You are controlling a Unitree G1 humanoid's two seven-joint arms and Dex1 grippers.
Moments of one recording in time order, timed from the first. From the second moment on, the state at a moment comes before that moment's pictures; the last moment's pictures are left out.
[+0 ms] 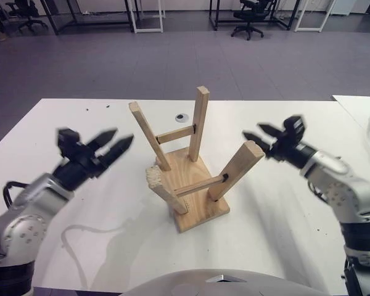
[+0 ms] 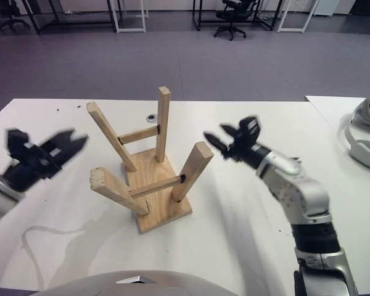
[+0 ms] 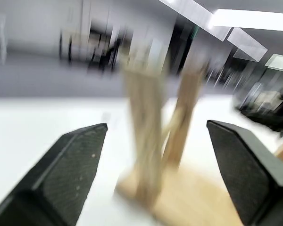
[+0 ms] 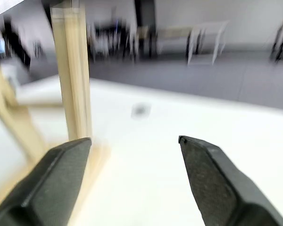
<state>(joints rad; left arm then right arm) 0.17 0.72 0.17 -0.33 -0.88 0.46 -0.52 -0.15 -0.61 0.06 -0.17 0.62 0.51 0.51</state>
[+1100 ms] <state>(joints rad) 0.09 0.80 0.06 0.09 -0.38 0.10 -1.09 -0.28 -0.60 -0.02 0.46 0.29 0.18 0.69</state>
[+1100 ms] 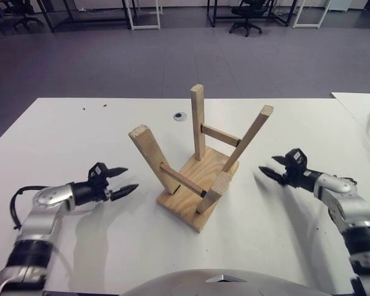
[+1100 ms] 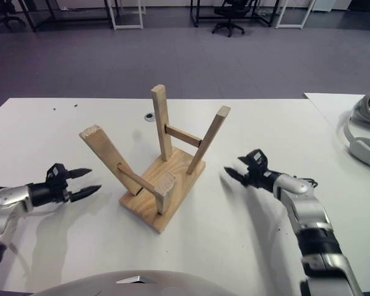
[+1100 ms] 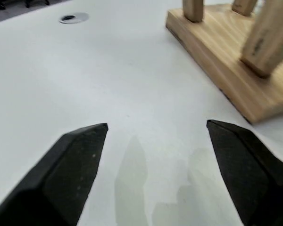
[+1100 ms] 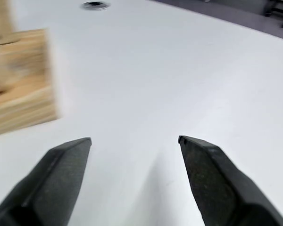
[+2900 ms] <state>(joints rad) 0.04 0.43 0.11 -0.70 -0.32 0.84 -0.41 0.06 -0.54 -0.19 -0.68 0.37 0.95 0.46</state>
